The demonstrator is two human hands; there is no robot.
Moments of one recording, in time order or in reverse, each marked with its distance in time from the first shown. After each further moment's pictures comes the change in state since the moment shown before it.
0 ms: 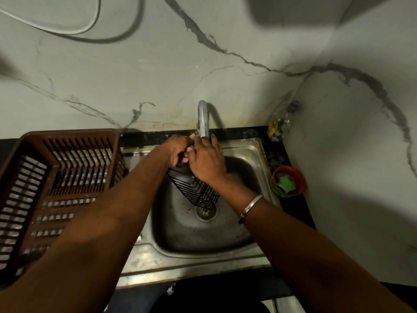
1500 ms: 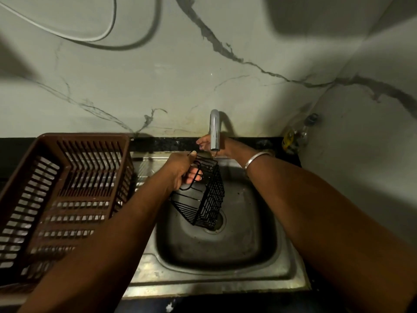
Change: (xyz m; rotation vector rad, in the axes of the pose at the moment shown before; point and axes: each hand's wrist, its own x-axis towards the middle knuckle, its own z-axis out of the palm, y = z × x) left_hand -0.035 -0.018 -0.003 -0.105 0.117 -0.075; right_hand 0.122 0.060 0.004 0.960 -0.633 0.441
